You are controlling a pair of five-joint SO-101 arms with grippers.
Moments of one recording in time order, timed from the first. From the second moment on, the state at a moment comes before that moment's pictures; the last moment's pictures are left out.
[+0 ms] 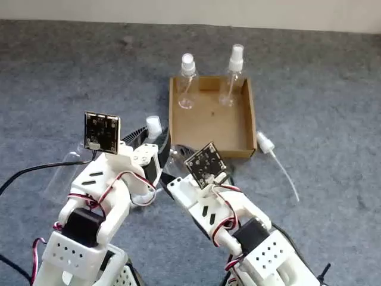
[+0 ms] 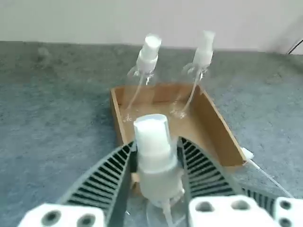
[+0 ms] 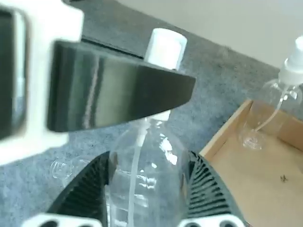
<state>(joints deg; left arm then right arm) 14.4 -72.1 63.1 42.8 20.1 -41.9 -73.6 76.5 21.1 3.9</state>
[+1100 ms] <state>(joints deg) 10.7 -94.6 64.5 54.9 12.1 -33.4 -72.9 73.0 20.0 3.8</state>
